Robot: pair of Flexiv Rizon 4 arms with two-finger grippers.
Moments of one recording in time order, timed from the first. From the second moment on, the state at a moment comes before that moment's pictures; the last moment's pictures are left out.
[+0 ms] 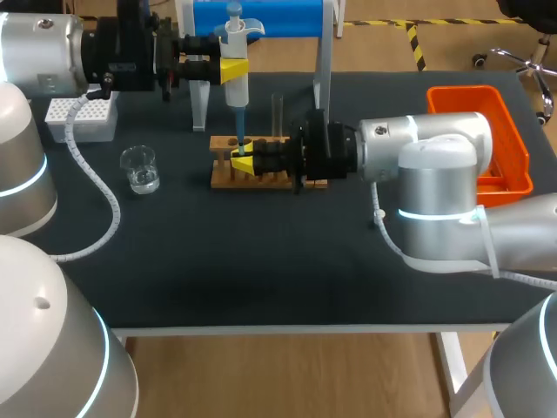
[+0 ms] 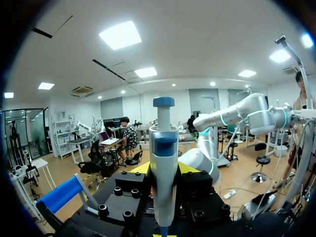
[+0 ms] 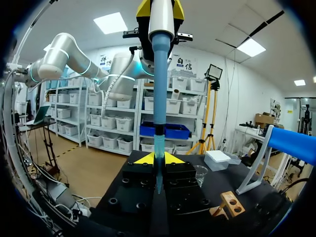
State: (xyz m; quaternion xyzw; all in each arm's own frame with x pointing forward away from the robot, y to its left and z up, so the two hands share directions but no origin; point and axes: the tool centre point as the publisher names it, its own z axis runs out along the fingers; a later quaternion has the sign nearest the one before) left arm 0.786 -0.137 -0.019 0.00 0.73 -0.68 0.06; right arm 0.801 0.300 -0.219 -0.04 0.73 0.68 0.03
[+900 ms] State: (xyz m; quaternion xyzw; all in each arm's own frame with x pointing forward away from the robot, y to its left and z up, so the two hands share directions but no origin) left arm 0.786 -0.137 -0.018 0.00 0.73 -0.68 0.06; right arm 0.800 0.301 -0.211 -0.03 0.72 0.70 0.03
